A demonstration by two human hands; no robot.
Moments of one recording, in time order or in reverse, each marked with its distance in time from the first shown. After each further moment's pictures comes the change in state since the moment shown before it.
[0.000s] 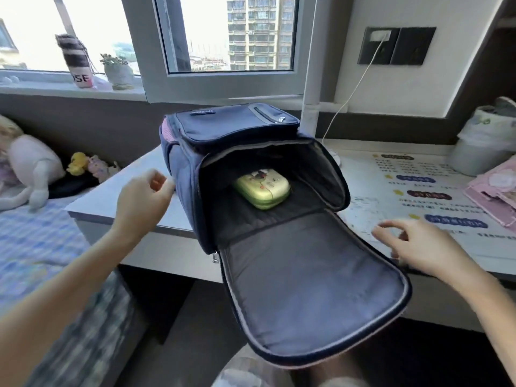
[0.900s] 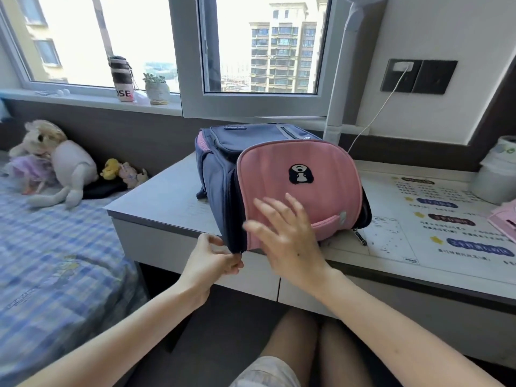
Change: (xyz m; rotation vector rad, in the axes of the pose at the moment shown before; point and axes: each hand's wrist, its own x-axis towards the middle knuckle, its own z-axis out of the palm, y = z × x) left_hand -0.093 0.003 0.021 -0.675 -0.418 -0.540; right_hand 0.002 -0.171 0.106 -0.105 0.595 -1.060
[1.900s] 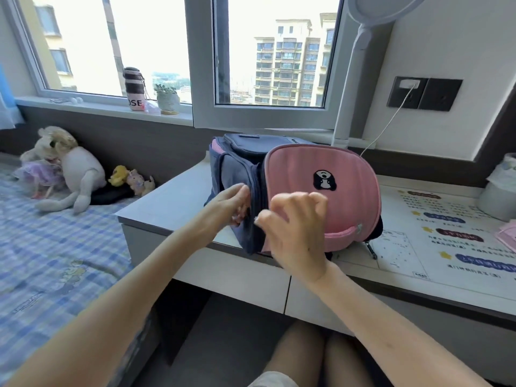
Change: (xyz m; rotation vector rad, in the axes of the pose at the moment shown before) left_hand 0.042 0.075 -0.013 0.150 -0.352 0.426; right_hand 0.040 -0.018 -0.021 -0.103 0.433 0.049
